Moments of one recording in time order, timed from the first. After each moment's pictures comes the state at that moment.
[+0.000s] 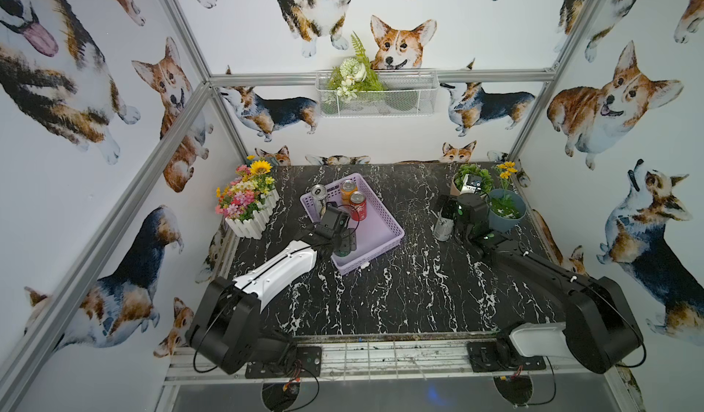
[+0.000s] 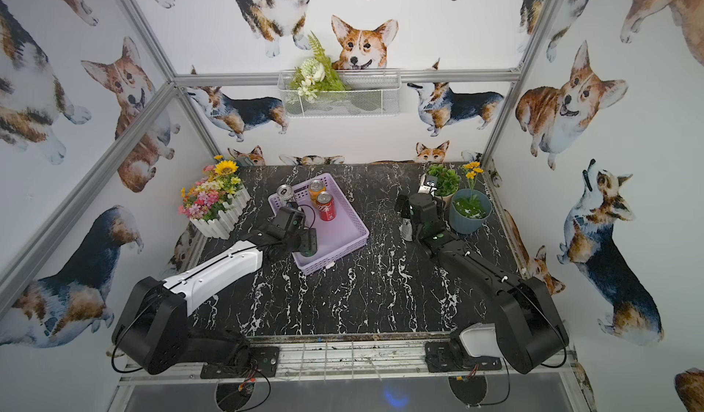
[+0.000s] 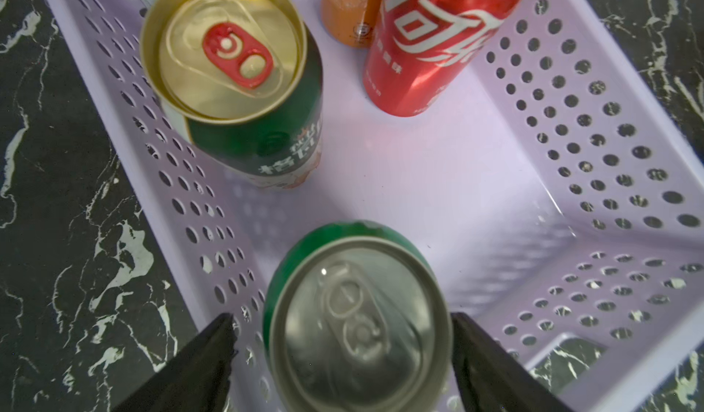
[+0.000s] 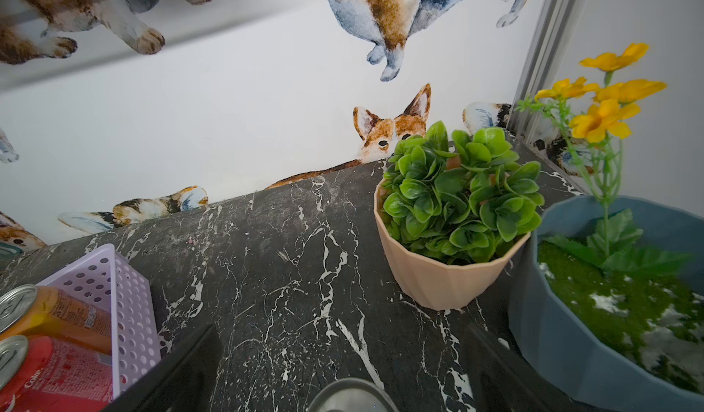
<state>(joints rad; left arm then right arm) -0.45 1.43 0.89 -0.41 -0.18 -0.46 0.38 1.32 0.80 0.18 0.49 0.36</state>
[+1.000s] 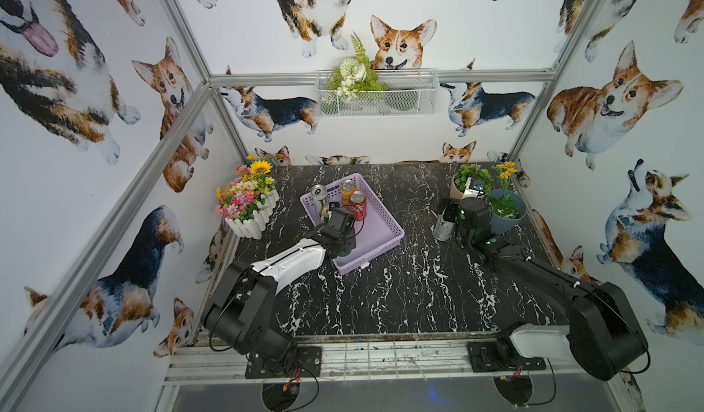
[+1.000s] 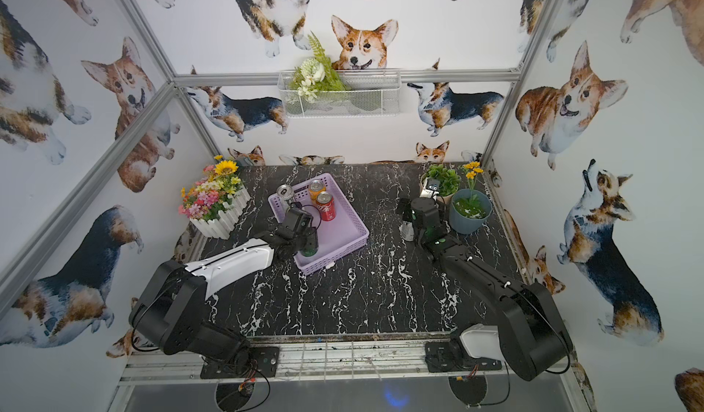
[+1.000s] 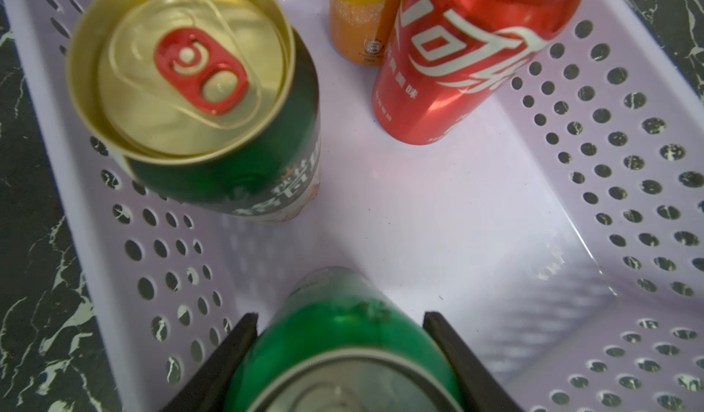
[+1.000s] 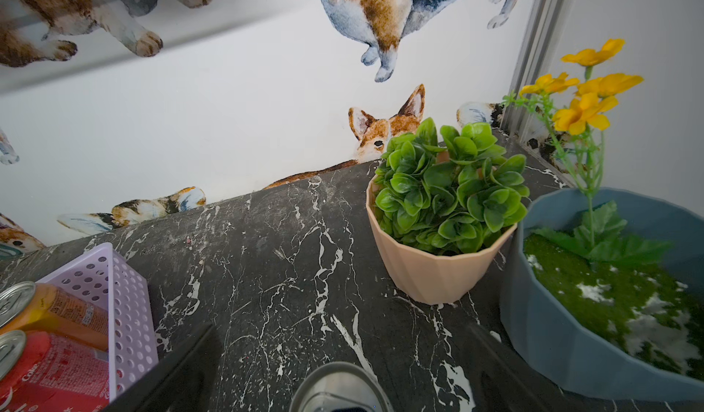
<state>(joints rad) -0.50 1.52 0.87 -0.28 -0.25 -0.50 0.38 1.29 0.75 0.21 0.50 0.36</state>
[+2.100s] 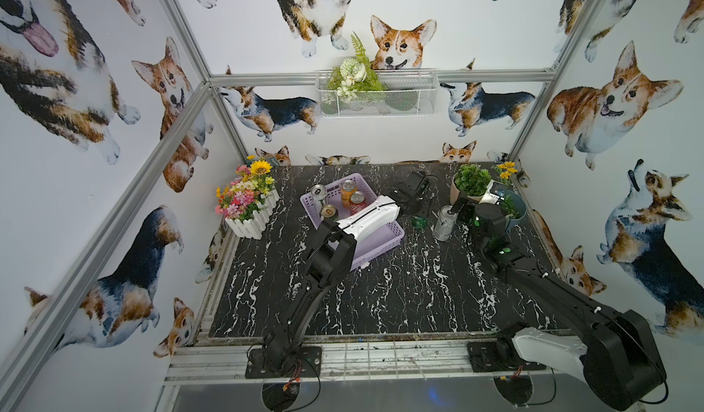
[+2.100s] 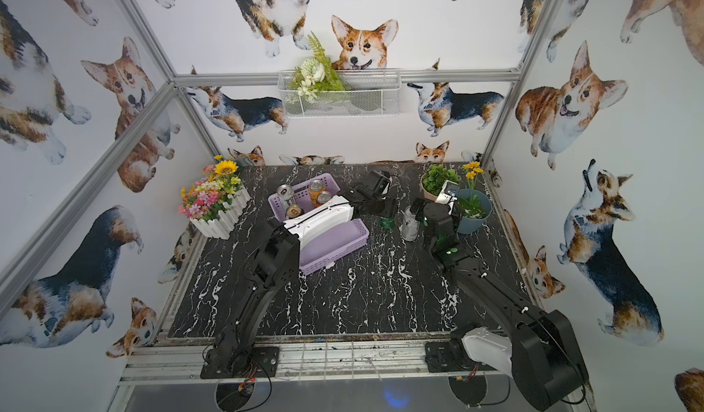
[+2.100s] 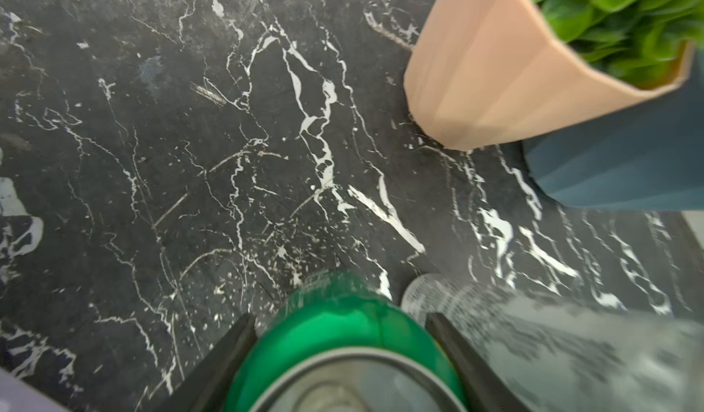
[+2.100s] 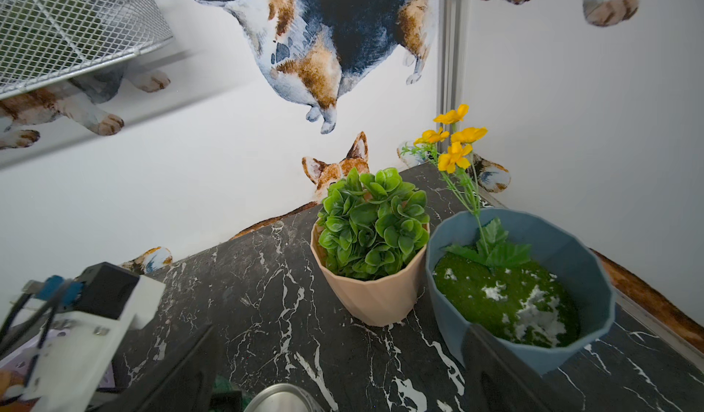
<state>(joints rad) -0.74 2.37 2.10 -0.58 -0.01 -0.37 0.35 1.11 0.66 0.22 0.63 0.37</state>
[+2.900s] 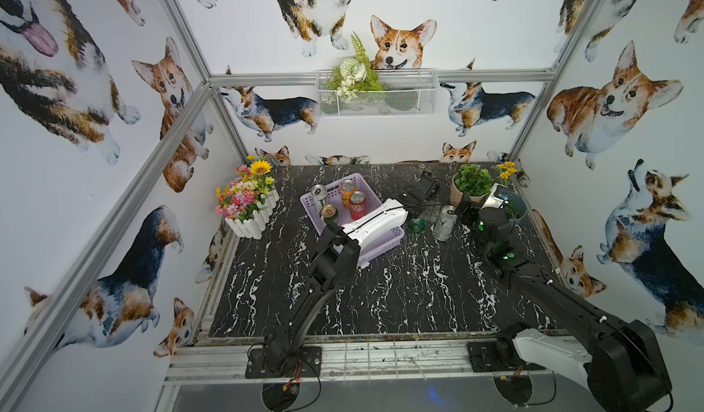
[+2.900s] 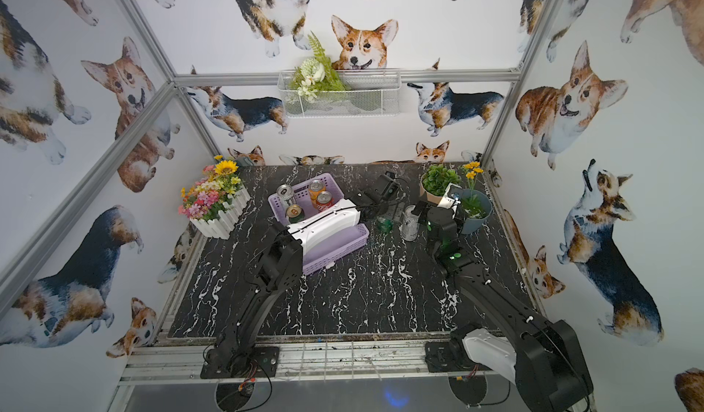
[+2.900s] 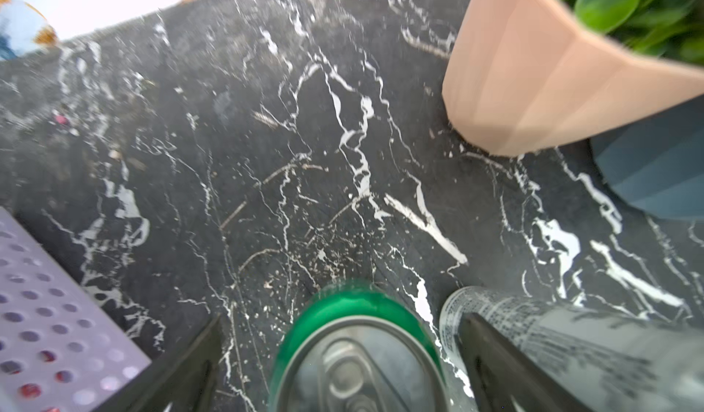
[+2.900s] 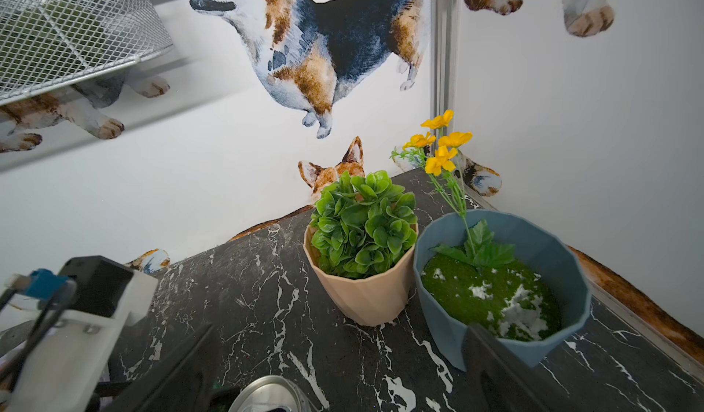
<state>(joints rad) -0.80 2.35 2.13 -0.62 -0.24 -0.32 0.34 1.08 0.63 0.23 0.63 0.36</state>
